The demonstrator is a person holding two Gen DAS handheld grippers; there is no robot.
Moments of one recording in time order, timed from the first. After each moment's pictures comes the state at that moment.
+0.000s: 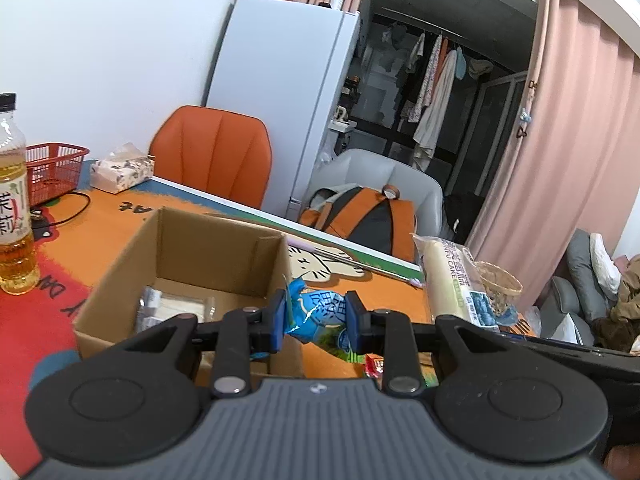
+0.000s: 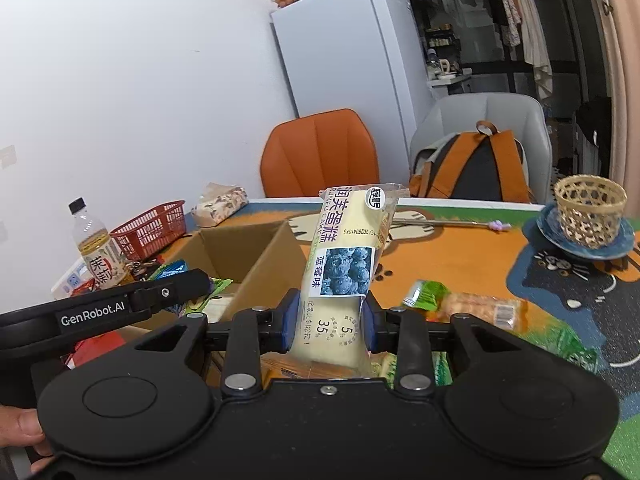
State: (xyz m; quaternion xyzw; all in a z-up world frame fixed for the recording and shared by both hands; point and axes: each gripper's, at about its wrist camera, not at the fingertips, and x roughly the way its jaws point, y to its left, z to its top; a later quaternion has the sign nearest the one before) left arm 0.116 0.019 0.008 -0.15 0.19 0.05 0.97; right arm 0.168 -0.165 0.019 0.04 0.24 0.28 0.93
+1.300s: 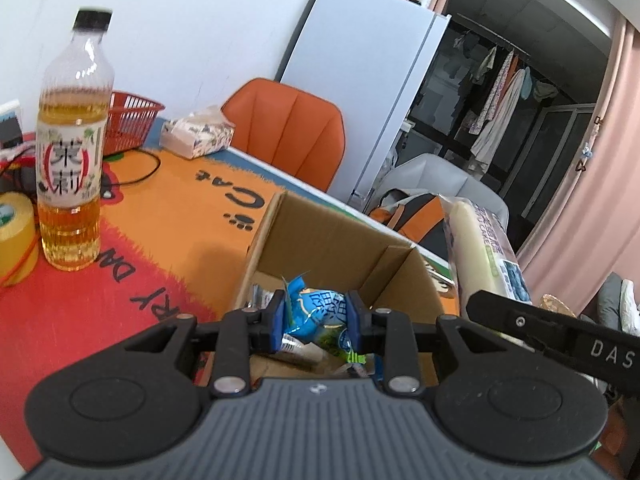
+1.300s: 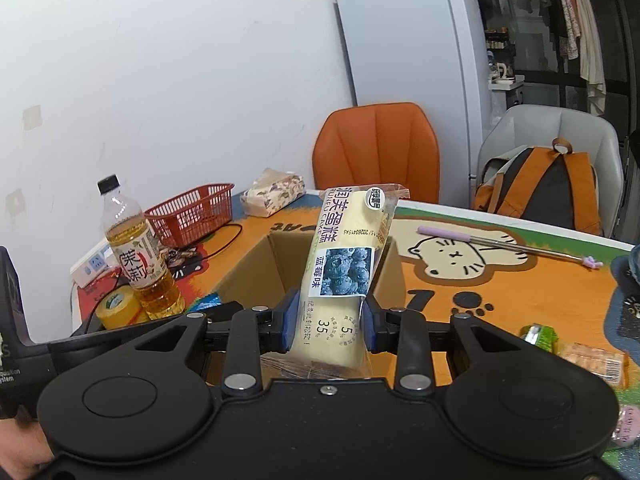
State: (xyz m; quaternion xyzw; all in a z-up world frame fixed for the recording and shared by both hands) left arm 0.129 0.125 -0.027 -0.22 0.21 0.11 0.94; right arm 0.184 -0.052 0.026 0.00 0.25 0.33 0.91
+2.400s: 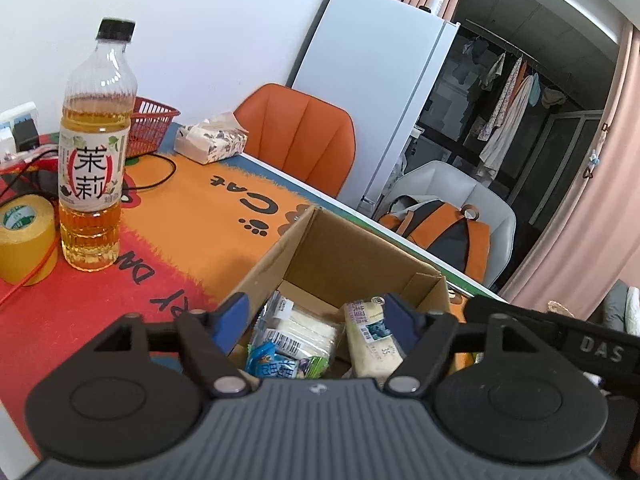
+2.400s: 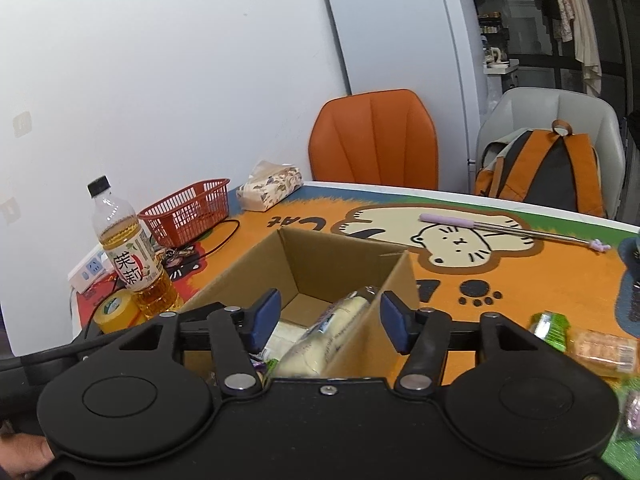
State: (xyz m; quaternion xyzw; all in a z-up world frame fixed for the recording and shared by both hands) left arm 0.114 0.125 -0.015 -0.22 0.21 0.13 0.95; right arm 0.187 -0.060 0.026 0.02 0.26 0.32 0.91
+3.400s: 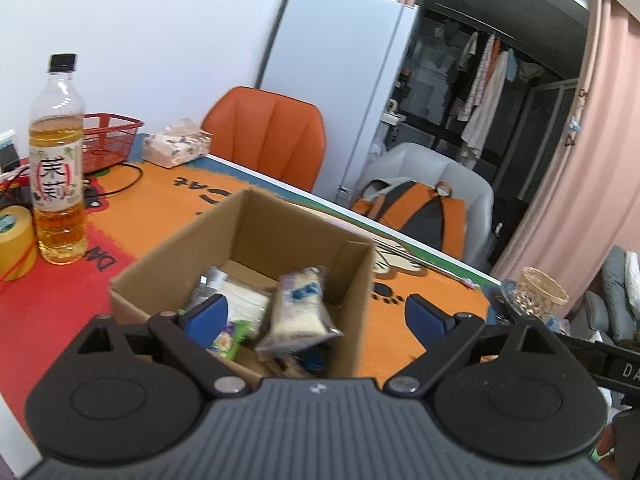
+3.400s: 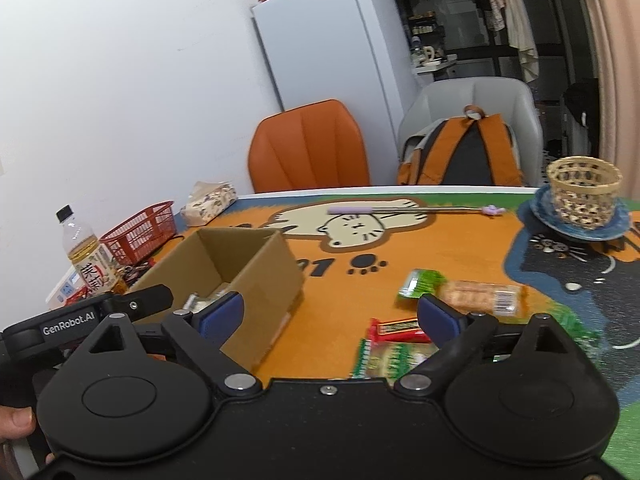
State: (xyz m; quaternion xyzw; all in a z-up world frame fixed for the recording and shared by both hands) left arm 0.112 0.047 -0.007 -0.18 0.21 0.11 0.96; right arm 0.172 -0.174 0.014 0.07 0.26 0.25 0.93
